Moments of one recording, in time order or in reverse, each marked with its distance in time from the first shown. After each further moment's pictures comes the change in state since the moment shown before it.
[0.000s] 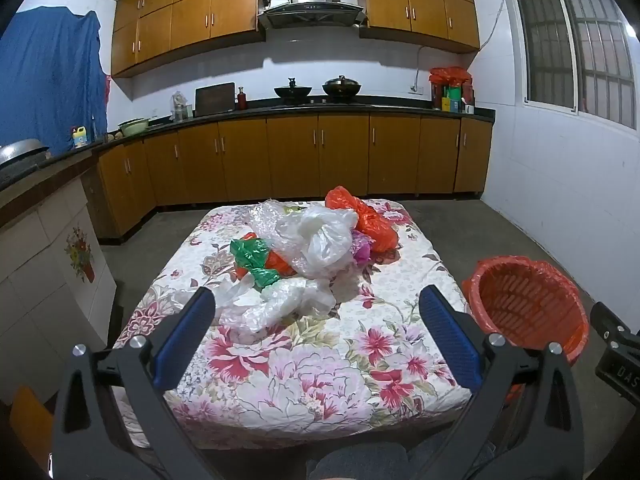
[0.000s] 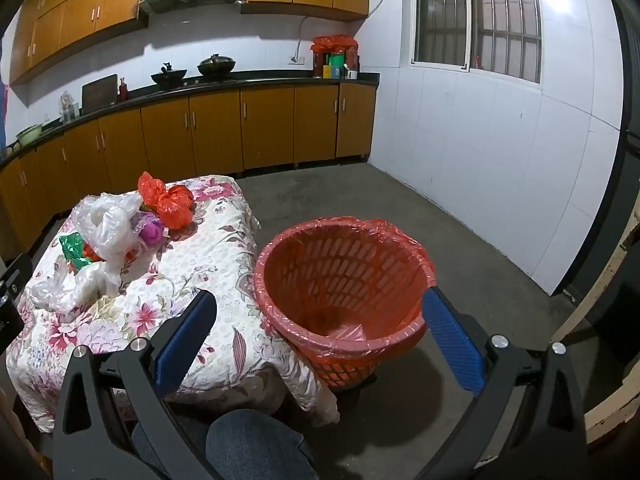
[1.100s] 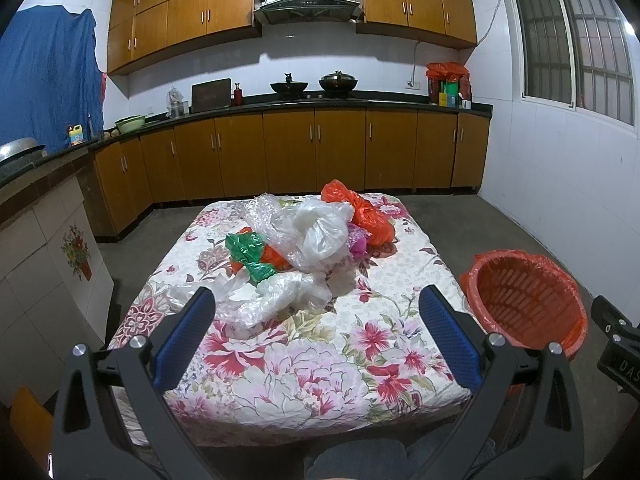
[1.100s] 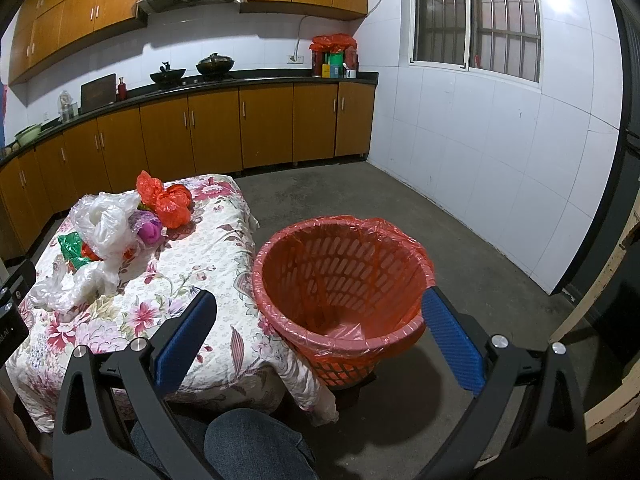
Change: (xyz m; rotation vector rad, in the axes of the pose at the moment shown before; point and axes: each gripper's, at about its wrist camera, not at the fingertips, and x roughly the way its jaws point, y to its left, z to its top) left arm 0.001 0.000 0.000 0.002 0.012 0.001; right arm 0.000 -0.001 0.000 -0.001 0.001 0.000
